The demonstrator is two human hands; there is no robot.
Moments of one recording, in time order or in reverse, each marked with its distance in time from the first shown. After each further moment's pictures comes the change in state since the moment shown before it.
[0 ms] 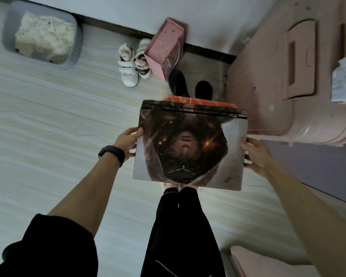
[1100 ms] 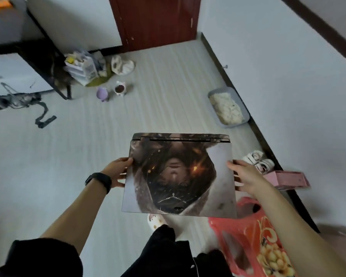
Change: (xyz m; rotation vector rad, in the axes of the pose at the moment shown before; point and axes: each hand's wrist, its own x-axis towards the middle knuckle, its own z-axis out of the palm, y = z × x) left_hand -0.408 -0.315 -0.412 -0.877 0.350 0.045; right_hand -0.436 -0.021 0.447 -0.848 -0.478 -0.373
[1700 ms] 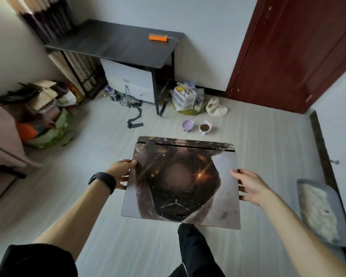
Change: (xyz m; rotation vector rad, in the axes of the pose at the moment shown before) left_hand -0.002 0.046 -0.317 -0.477 0.380 0.035; right_hand 0.052 -0.222 0.383 -0.469 -0.386 -0.186
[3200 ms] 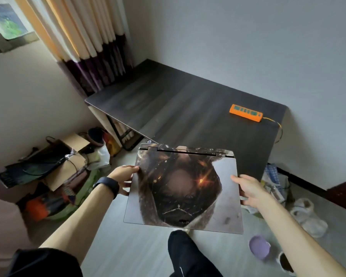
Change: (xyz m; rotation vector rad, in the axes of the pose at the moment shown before) left_hand 0.573 0.650 -0.411 -0.161 0.221 -0.085; right_hand 0.573 -0.713 0.555 -0.181 -0.120 -0.004
